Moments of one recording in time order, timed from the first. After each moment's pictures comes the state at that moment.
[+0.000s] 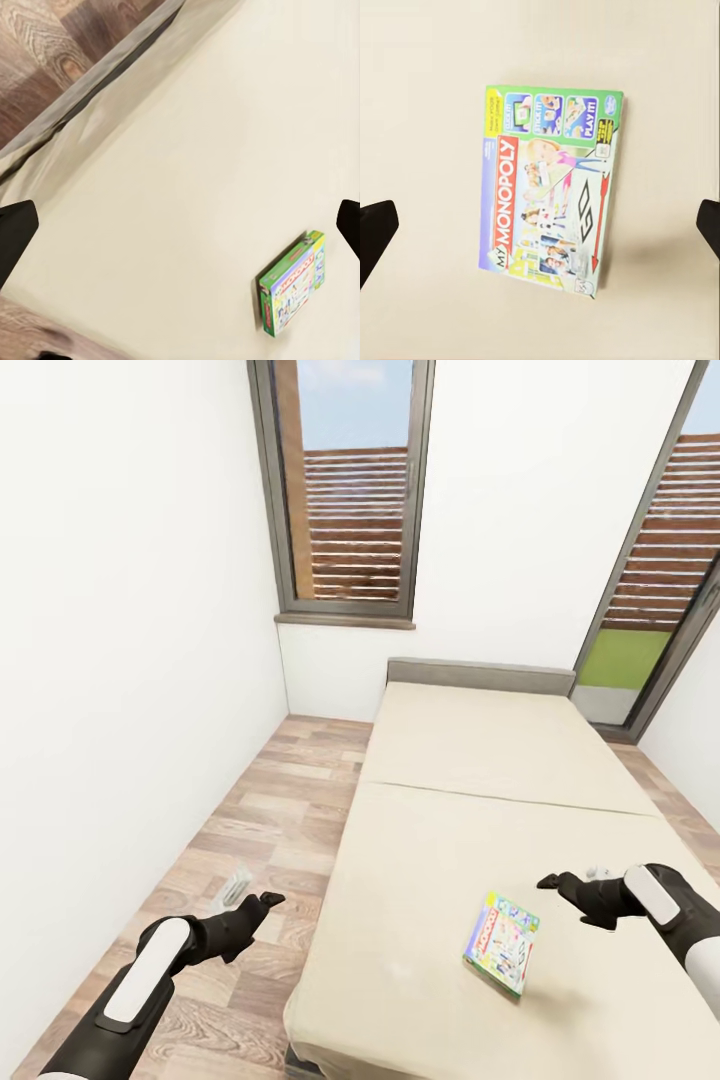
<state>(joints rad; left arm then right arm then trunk) -0.40 0.13 -0.12 -1.14 1.33 0.64 0.43 -0.81 -0.44 0.07 -0.48 -0.83 0.85 0.01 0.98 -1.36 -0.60</state>
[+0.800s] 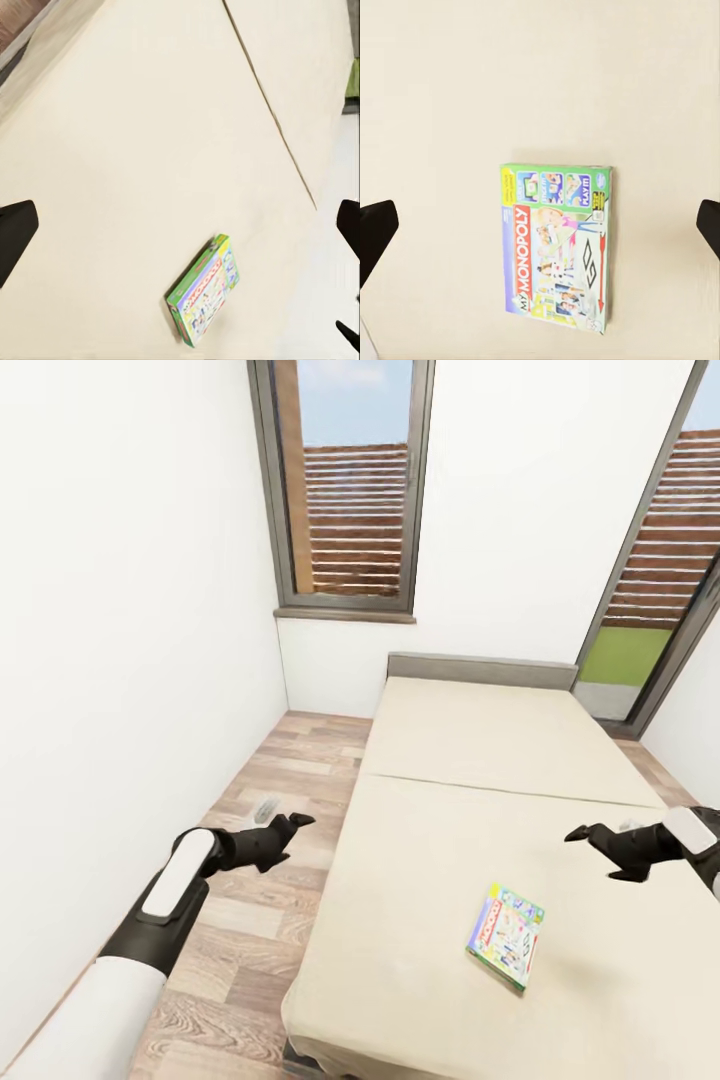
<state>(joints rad) -0.67 0.05 -0.12 -1.13 1.39 0.75 0.49 -1.10 -0.53 0.08 -0.27 -0.83 0.95 0.01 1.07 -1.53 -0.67</state>
